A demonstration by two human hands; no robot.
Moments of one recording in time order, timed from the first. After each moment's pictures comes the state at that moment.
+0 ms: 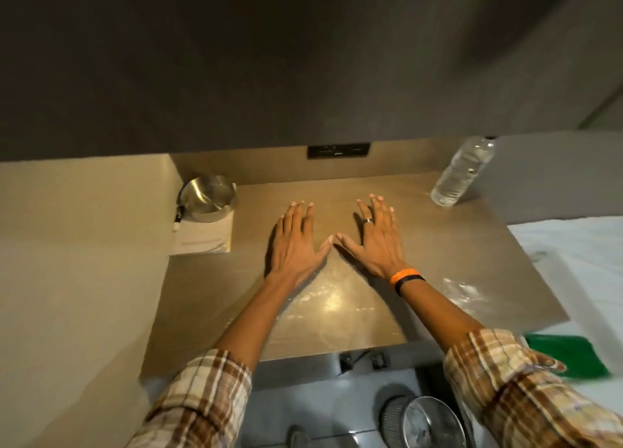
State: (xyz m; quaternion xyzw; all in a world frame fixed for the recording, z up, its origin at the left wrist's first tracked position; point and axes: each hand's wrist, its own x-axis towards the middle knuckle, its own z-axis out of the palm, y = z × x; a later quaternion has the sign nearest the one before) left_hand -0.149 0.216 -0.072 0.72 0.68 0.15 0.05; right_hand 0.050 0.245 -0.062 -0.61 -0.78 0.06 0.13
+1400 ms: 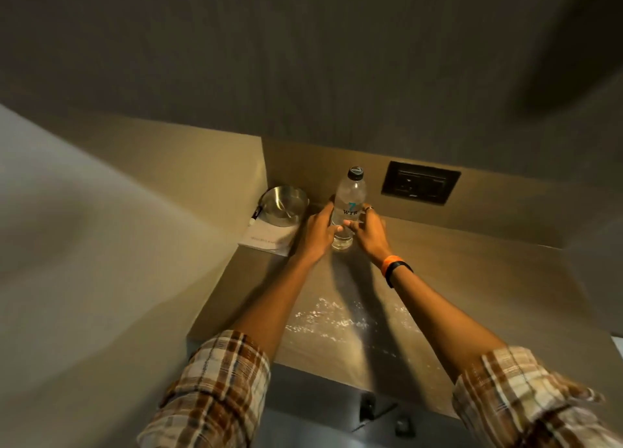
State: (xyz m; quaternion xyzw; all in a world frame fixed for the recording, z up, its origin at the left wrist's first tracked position) left_hand -0.211 0.238 -0.010 0.53 0.69 0.42 0.26; right_hand -0.084 0.291 -0.001 -0.49 -0.70 0.43 0.30
